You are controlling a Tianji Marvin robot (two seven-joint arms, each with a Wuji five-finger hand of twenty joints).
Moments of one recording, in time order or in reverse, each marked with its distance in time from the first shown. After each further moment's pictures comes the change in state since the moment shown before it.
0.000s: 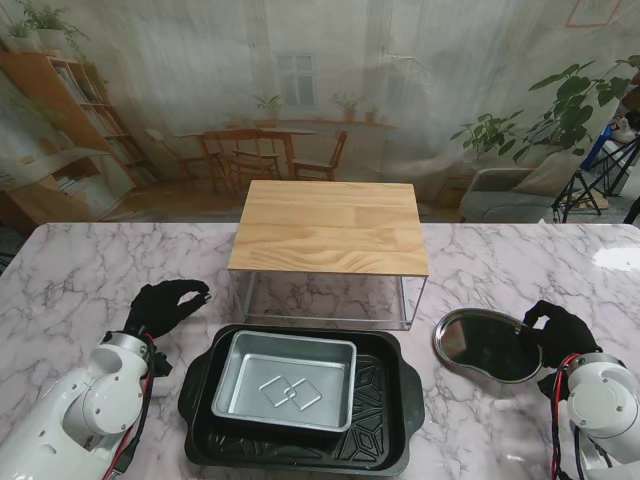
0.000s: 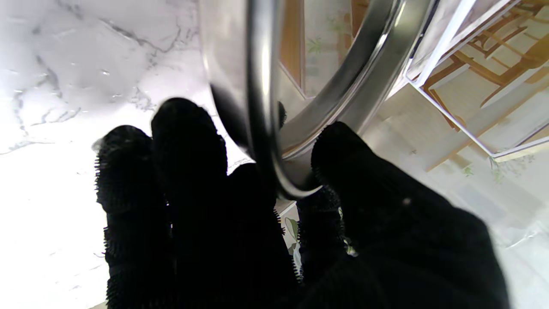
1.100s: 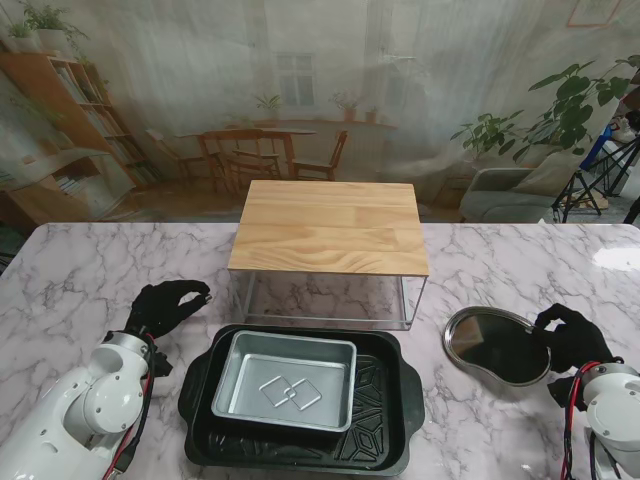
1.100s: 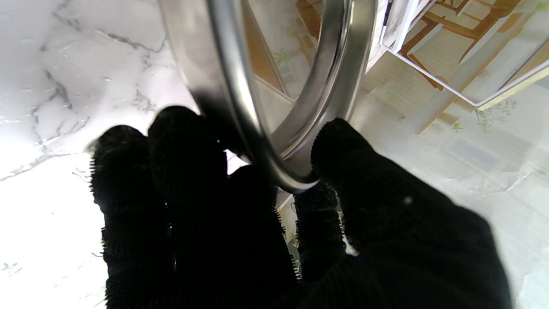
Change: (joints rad) left arm -0.007 0.001 0.005 0.008 0.002 0.000 -0.006; right arm -0.048 -0.021 0.074 -0.017 0.161 -0.052 -0.010; left_hand 0.000 0.000 0.000 0.000 0.000 0.000 0.000 0.000 0.000 0.000 0.000 0.000 0.000 0.000 0.000 0.000 0.000 0.000 0.000 0.000; right_hand 0.000 -0.021 0.012 -0.010 0.011 0.019 -0.002 0.000 0.020 -0.001 0.005 0.013 0.006 0.000 0.049 0.024 0.023 0.011 0.009 0.012
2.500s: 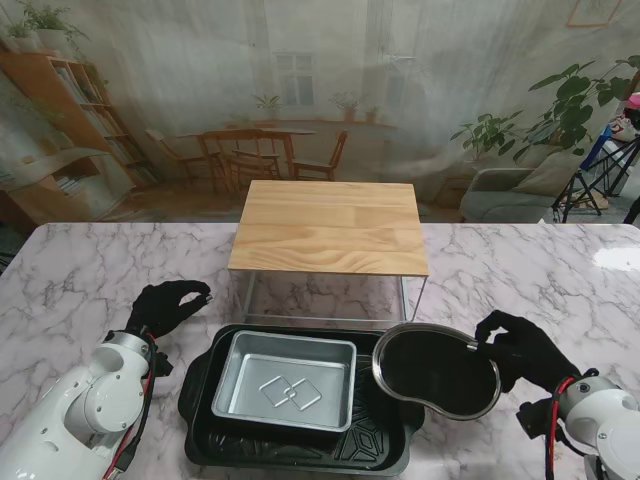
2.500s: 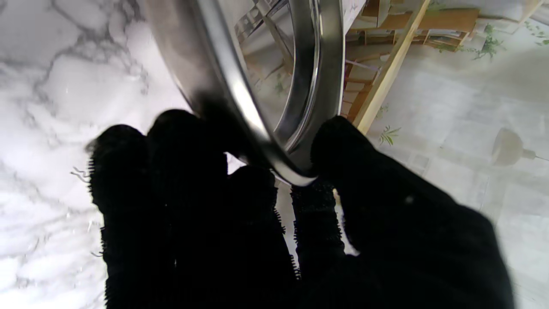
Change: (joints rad) left arm -0.006 0.001 0.004 0.008 -0.004 -0.002 -0.003; right arm -0.292 0.026 -0.001 -0.514 0.247 0.136 0.210; left_hand 0.000 0.000 0.000 0.000 0.000 0.000 0.000 0.000 0.000 0.000 0.000 0.000 0.000 0.000 0.000 0.000 0.000 0.000 0.000 0.000; right_hand -0.001 -0.019 0.010 -0.001 0.001 0.024 0.000 0.009 0.001 0.000 0.000 0.001 0.000 0.000 0.024 0.001 0.009 0.001 0.000 0.001
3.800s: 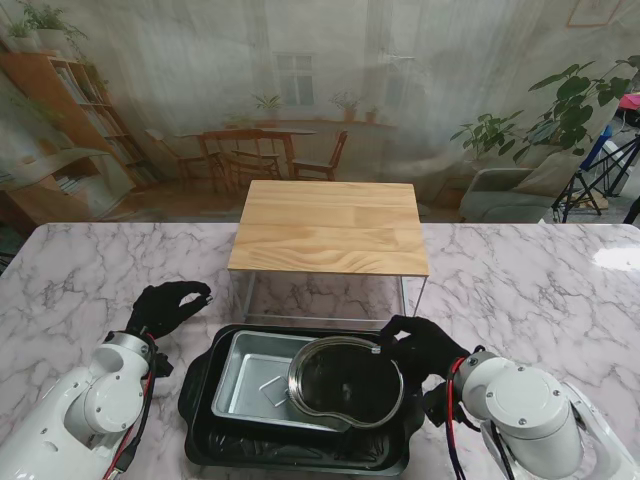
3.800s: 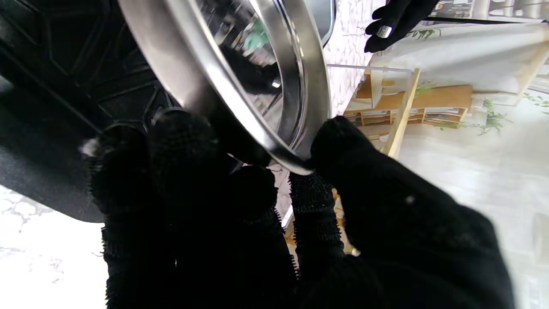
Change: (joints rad) left arm 0.000 0.000 0.000 0.004 -0.008 -0.007 0.000; right arm 0.270 0.016 -0.400 0.009 0.013 0.331 0.003; left_hand 0.000 0.000 0.000 0.000 0.000 0.000 0.000 0.000 0.000 0.000 0.000 0.000 0.000 0.000 0.000 0.000 -0.001 0.000 0.000 0.000; right_hand 0.000 0.000 0.000 -0.002 0.000 0.013 0.000 0.003 0.000 0.000 0.000 0.000 0.000 0.000 0.000 -0.003 0.000 0.000 0.000 0.000
